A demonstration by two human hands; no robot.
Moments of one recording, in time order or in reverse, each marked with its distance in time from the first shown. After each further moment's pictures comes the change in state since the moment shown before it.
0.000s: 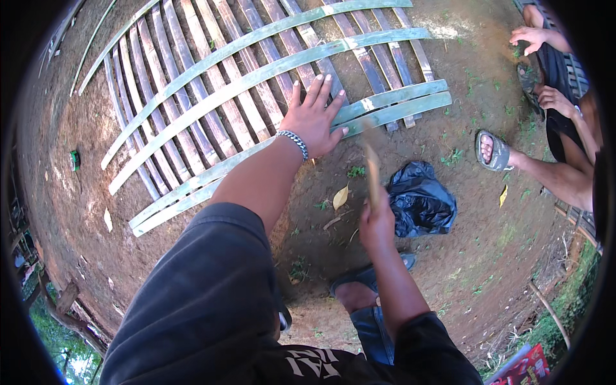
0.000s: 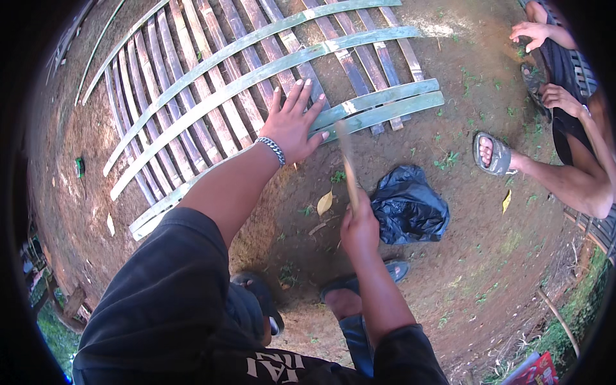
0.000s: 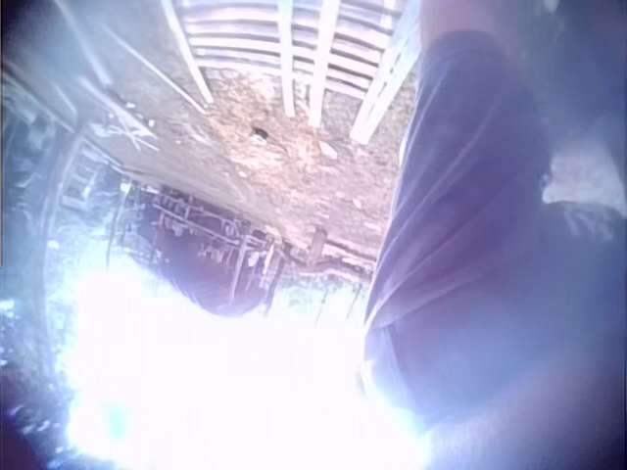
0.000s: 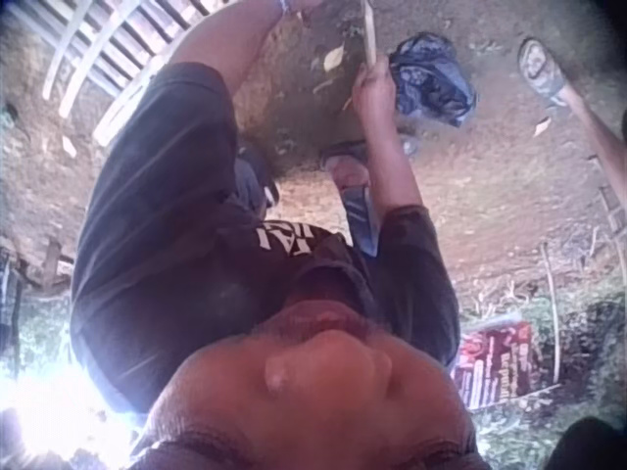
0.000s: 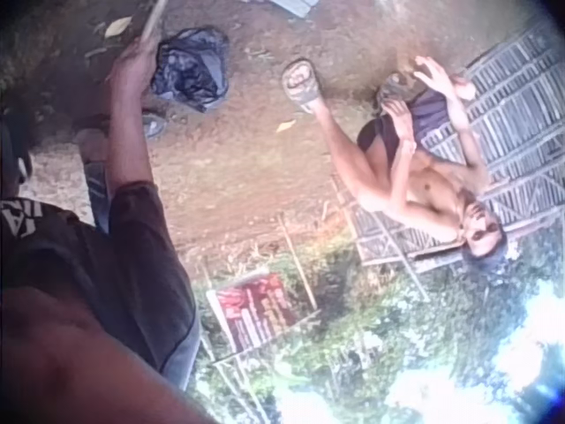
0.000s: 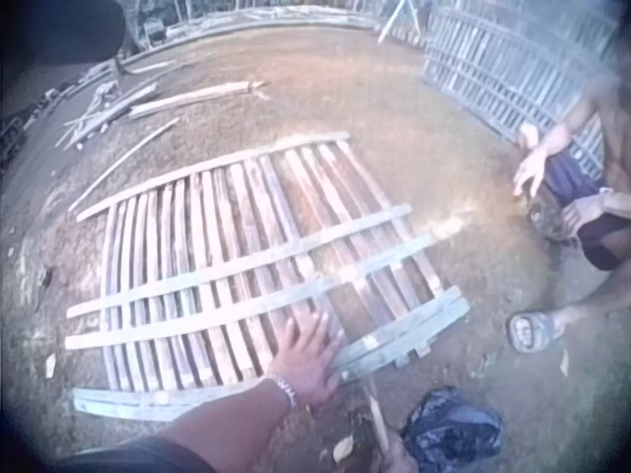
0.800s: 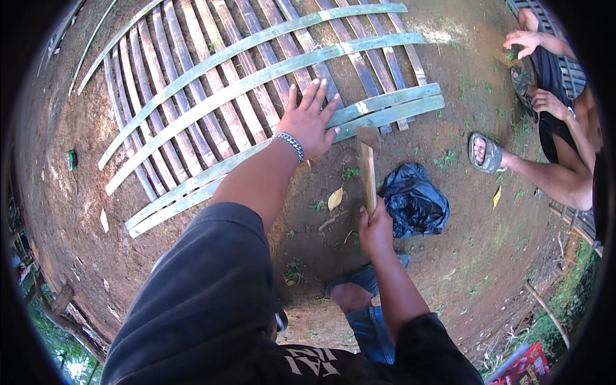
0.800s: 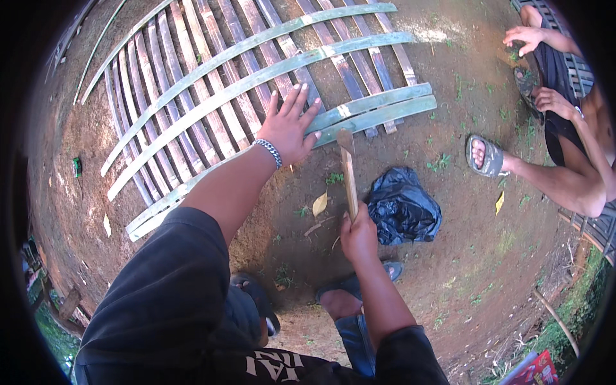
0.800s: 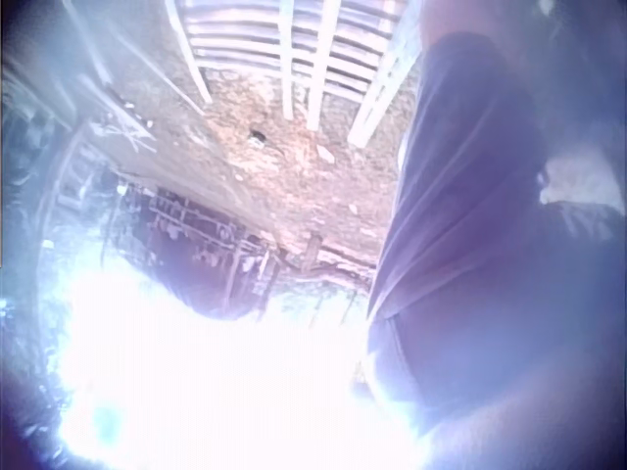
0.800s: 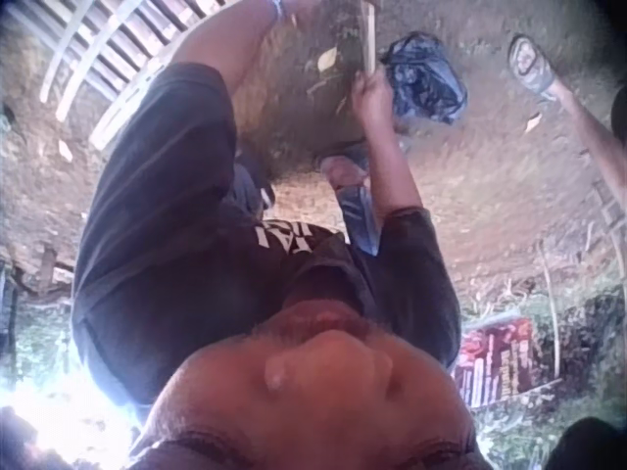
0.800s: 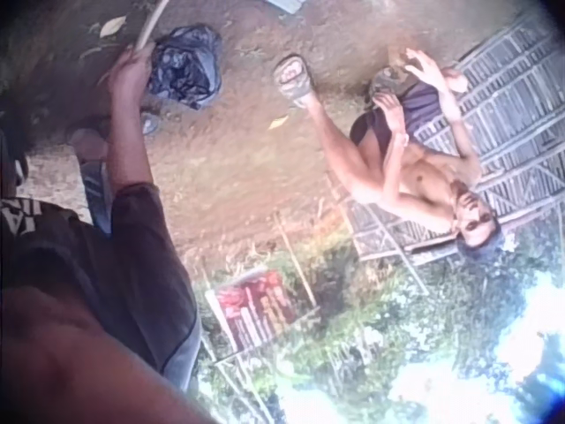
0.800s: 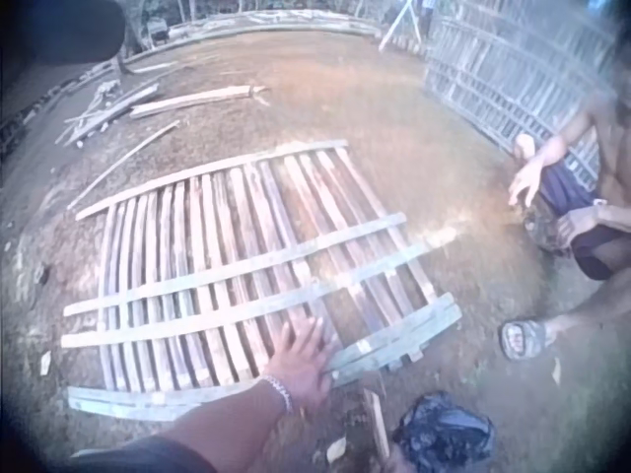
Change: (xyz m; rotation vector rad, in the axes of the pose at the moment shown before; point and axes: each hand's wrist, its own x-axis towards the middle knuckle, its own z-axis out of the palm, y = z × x) left_hand -0.006 0.002 0.002 0.001 -0.036 -0.005; right_hand -0.007 0.001 -0.016 0.004 -0.128 0.112
